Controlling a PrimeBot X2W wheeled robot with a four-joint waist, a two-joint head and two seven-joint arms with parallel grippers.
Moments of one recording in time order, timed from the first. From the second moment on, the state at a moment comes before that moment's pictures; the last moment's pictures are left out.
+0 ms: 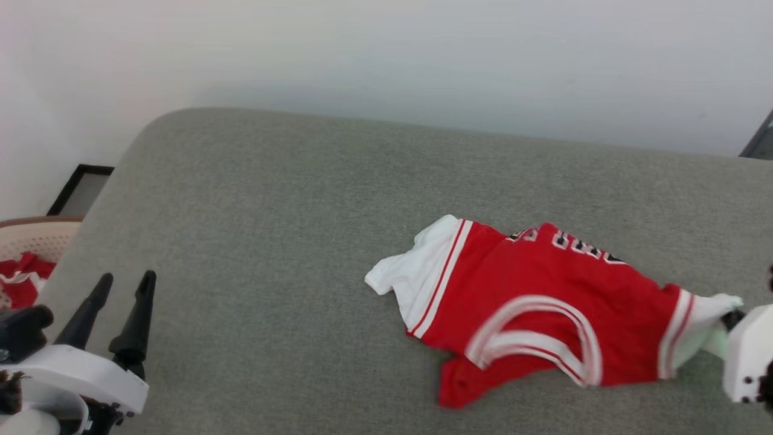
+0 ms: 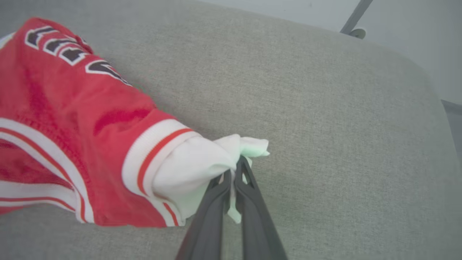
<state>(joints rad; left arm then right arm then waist) -0.16 0.69 -0.30 0.21 -0.94 -0.03 -0.22 -0.19 -0.36 -0.06 0.15 0.29 0.13 0.59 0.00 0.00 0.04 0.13</state>
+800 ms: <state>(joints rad) -0.23 0.71 -0.35 0.19 -0.96 -0.04 -0.09 -0.35 -0.39 -0.05 0.49 0.37 0.13 0.47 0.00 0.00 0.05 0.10</state>
